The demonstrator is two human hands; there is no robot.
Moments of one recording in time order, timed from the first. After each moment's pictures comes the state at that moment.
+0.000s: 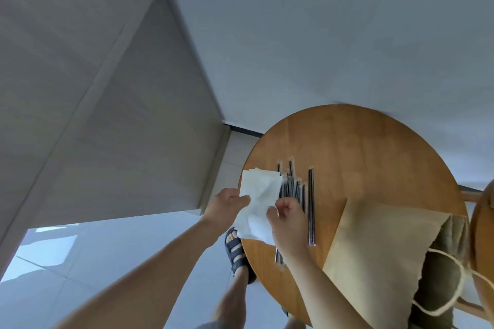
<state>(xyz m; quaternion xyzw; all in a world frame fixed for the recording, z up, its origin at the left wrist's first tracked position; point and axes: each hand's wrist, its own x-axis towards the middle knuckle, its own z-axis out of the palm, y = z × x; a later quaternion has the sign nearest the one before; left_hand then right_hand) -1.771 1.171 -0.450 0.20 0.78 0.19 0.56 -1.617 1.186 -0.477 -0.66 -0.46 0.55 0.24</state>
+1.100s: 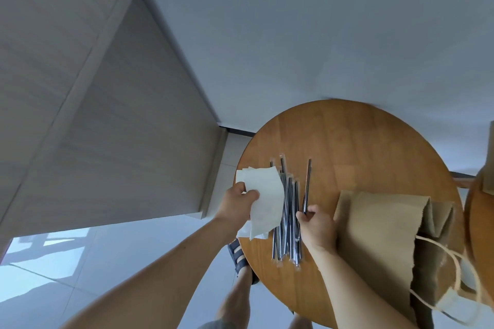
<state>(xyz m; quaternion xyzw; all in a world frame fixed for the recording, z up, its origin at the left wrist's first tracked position) -1.726 1.195 -0.427 0.14 0.76 0.27 0.57 -1.540 1.201 -0.532 -0.76 -0.53 0.39 0.04</state>
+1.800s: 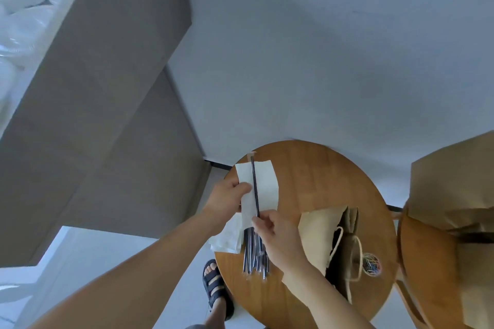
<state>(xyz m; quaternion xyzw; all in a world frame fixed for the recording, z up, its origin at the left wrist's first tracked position) -1.698 1.209 -0.312 0.24 0.70 0.38 0.56 -1.537 1.189 -0.353 -0.53 -0.65 0.52 0.18</state>
